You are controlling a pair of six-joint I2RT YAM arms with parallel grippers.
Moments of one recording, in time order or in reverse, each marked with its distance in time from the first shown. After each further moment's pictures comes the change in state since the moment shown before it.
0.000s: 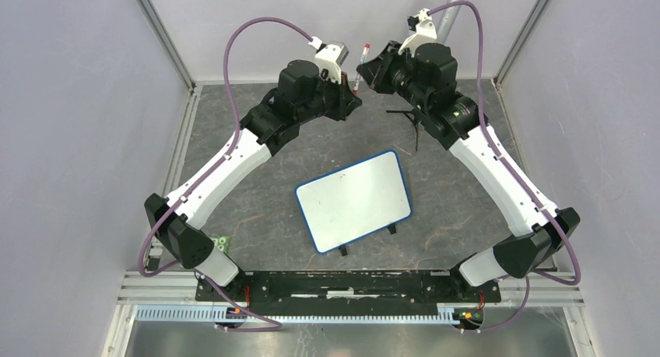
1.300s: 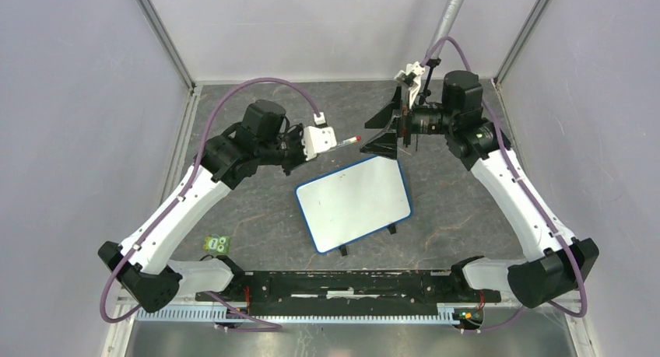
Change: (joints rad) left arm 0.059 -0.340 -0.277 -0.446 0.247 0.941; right arm -0.204 -0.199 -0.336 -0.037 -1.063 -0.498
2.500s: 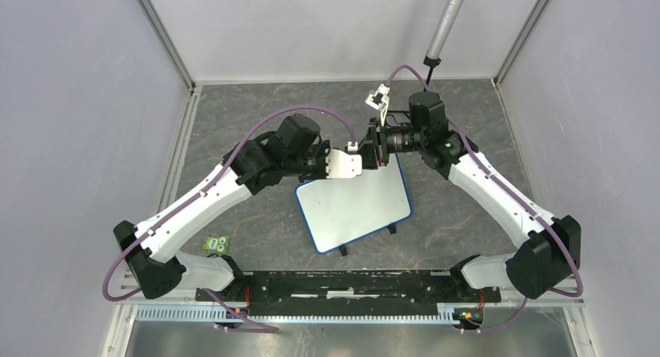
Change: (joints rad) left arm -0.213 0.078 0.002 -0.011 -0.254 0.177; right arm 0.156 0.058 -0.177 0.120 0.046 0.231
